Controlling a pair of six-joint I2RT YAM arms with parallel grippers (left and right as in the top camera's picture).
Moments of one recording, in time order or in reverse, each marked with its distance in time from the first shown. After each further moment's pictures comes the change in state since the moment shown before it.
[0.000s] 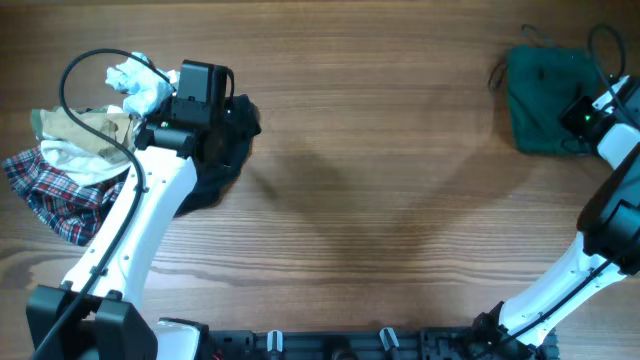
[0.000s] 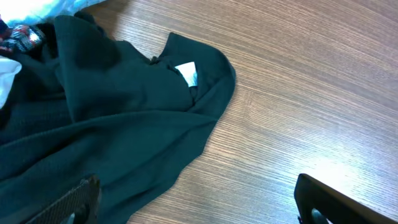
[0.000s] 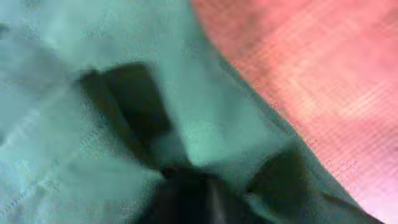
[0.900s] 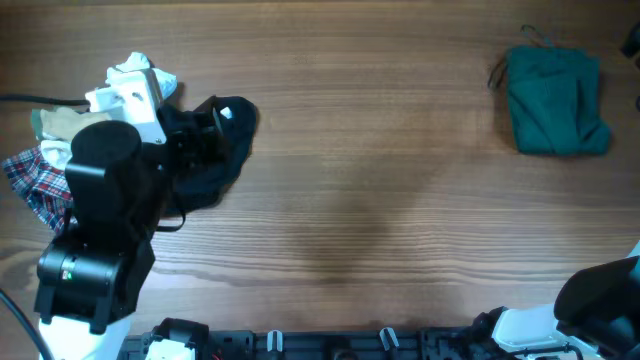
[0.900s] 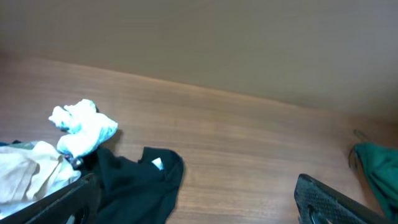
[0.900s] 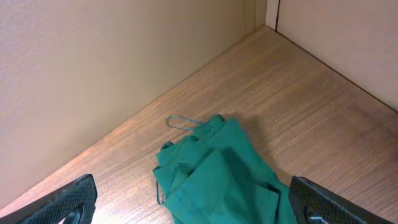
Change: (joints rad) left arm 0.000 -0.577 0.009 0.018 0.042 0.224; right arm 0.000 -0.506 0.283 -0.510 -0.008 0.011
